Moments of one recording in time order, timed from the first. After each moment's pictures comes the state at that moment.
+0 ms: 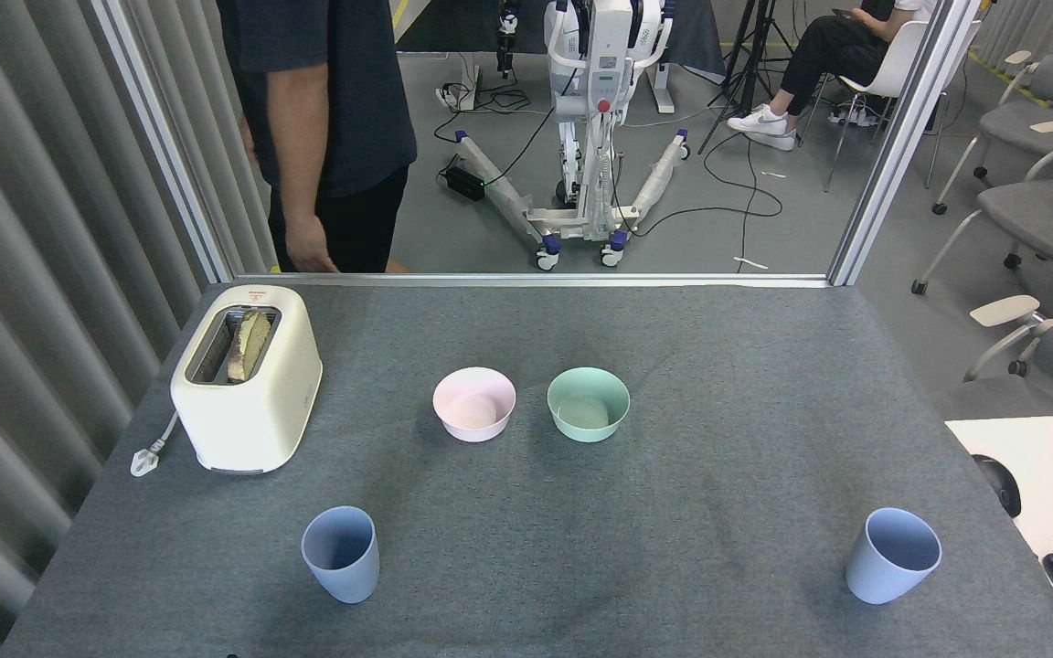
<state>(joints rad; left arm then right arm) 0.38 0.07 -0.04 -1.52 -1.43 -0.08 0.45 0.45 0.05 -0.01 -1.56 1.49 -0.08 -0.41</state>
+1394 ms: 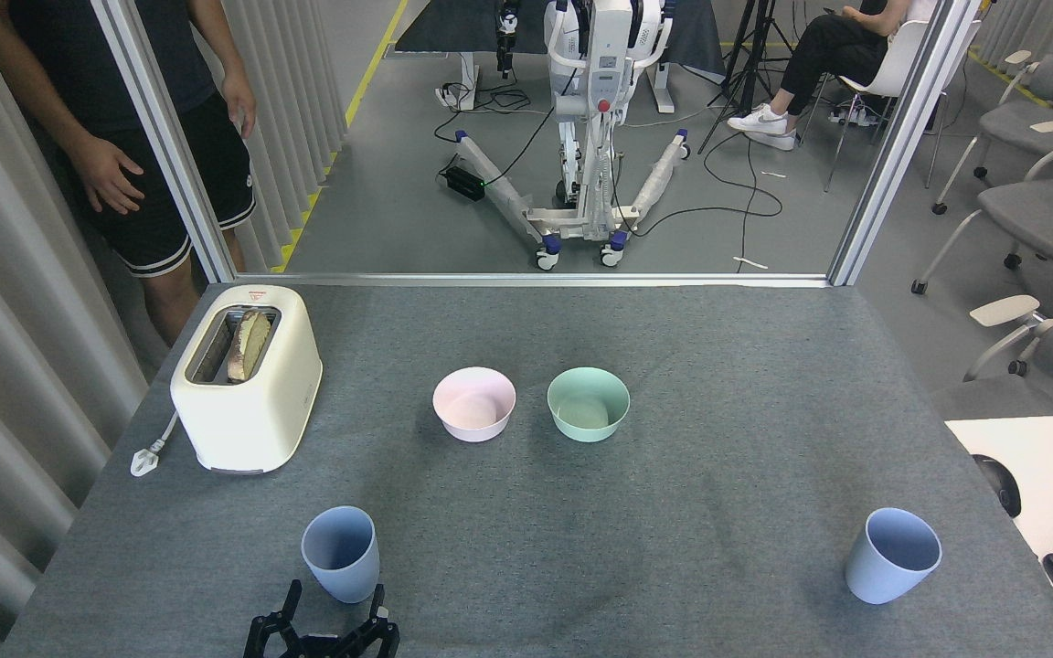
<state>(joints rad) 0.06 -0.01 -0.09 -1.20 -1.55 0.04 0.40 0.45 0.05 -0.01 -1.55 1.49 -0.07 -0.42</state>
